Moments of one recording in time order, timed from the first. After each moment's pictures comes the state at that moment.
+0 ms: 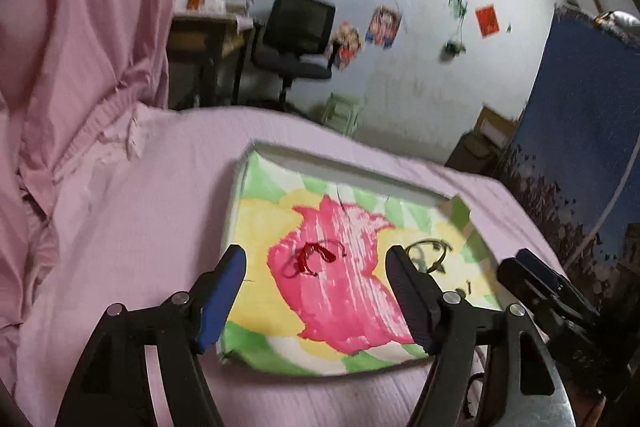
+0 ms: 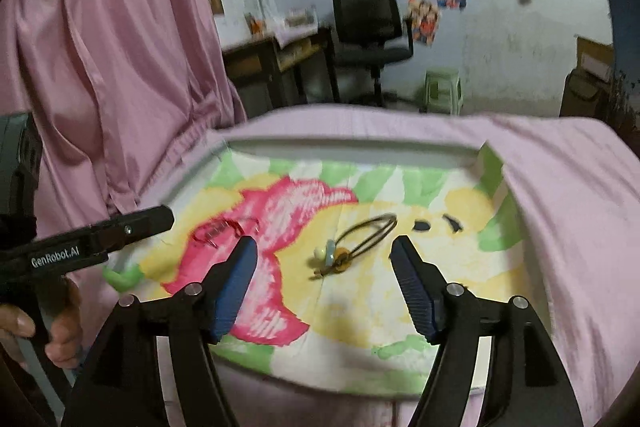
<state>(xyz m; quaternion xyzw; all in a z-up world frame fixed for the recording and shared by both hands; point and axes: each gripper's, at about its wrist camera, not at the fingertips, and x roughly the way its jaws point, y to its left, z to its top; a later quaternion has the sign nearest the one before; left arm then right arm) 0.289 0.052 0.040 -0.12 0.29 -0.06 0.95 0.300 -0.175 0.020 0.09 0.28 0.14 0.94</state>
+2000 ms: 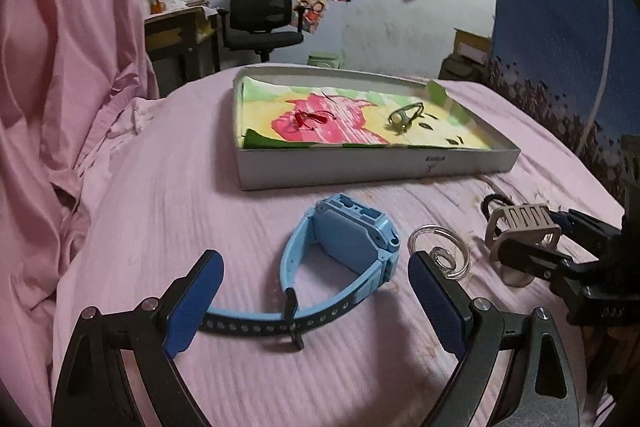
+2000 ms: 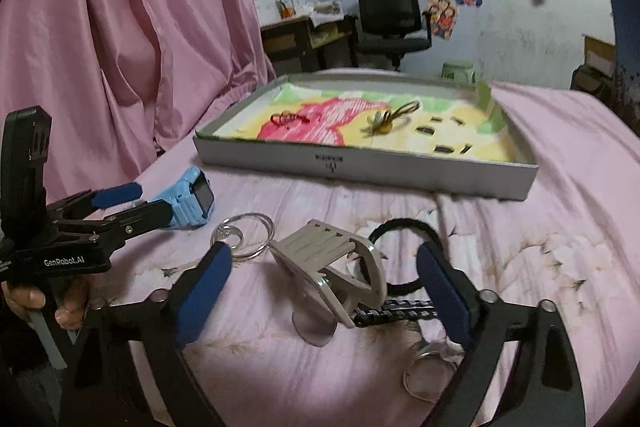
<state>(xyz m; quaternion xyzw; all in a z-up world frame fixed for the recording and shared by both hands) 0.190 0.038 -0.017 0.02 0.35 -0.09 0.93 0.179 -0.163 -0.032 0.06 0.33 0.18 0.92</state>
